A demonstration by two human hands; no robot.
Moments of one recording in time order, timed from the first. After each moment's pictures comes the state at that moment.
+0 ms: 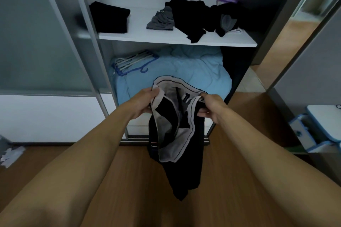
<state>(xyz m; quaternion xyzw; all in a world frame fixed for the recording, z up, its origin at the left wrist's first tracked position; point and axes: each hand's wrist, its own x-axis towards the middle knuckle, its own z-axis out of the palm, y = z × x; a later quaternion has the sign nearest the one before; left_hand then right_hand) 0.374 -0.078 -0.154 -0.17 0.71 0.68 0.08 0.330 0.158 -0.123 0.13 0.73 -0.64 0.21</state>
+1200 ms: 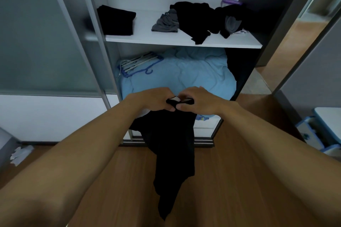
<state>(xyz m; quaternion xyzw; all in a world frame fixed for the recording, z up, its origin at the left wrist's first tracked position) 0.368 -0.066 -0.115 0.16 0.94 0.27 0.13 0.323 0.141 -0.104 -0.42 0.88 -0.16 0.12</state>
